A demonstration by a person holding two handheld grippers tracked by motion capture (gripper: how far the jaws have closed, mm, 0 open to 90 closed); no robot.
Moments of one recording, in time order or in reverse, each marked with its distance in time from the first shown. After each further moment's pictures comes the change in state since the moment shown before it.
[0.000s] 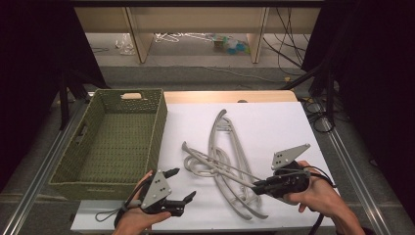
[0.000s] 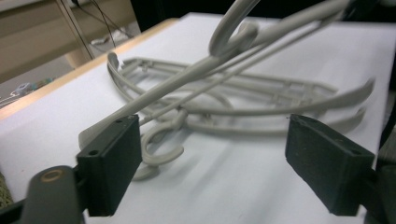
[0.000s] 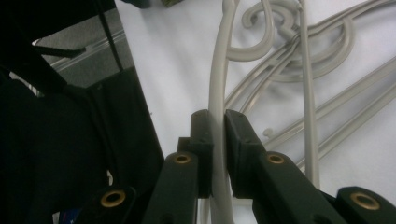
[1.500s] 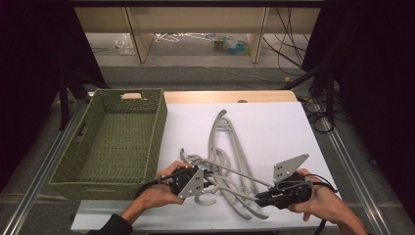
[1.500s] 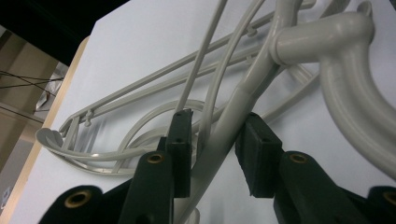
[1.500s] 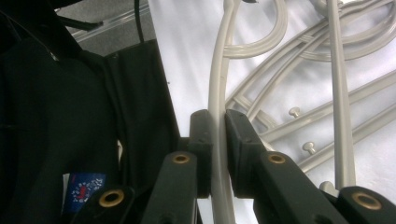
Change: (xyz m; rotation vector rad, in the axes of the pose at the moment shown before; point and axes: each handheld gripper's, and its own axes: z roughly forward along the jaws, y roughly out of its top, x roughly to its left) left arm 0.010 0.022 0.072 0.115 -0.262 0.615; right arm 0.005 -0.019 0.005 0.060 0.066 -0.088
